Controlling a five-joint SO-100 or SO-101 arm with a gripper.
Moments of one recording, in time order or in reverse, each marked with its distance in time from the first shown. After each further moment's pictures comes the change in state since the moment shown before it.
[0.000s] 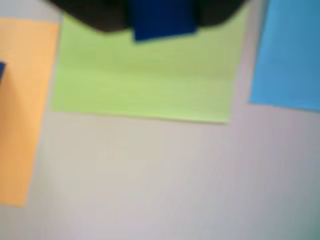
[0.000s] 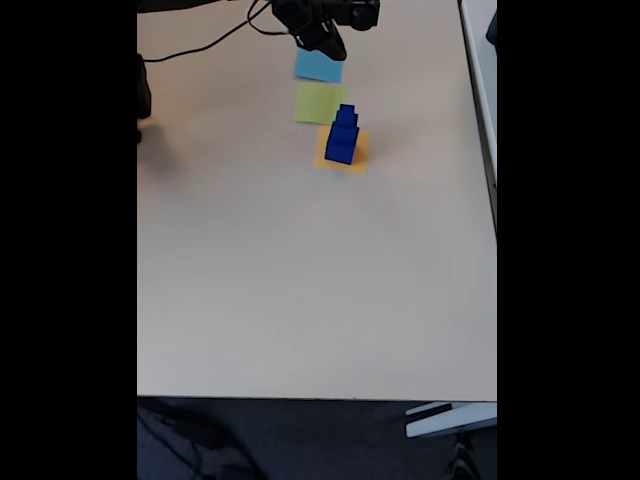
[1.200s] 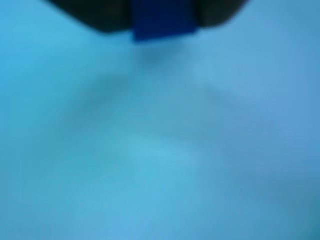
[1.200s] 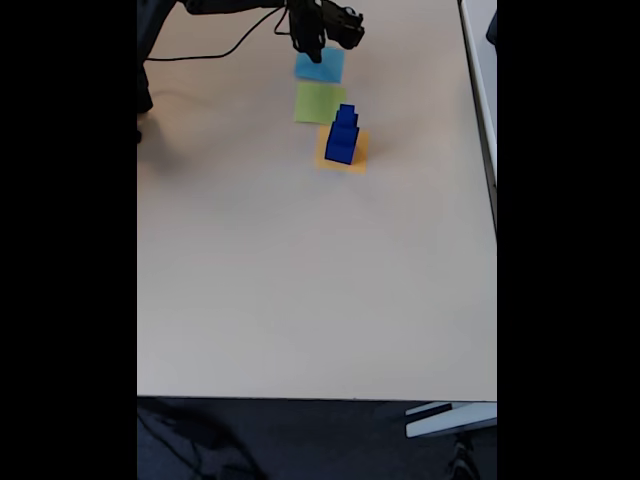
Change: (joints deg) arm -13.9 -28.6 -13.3 -0.6 14.1
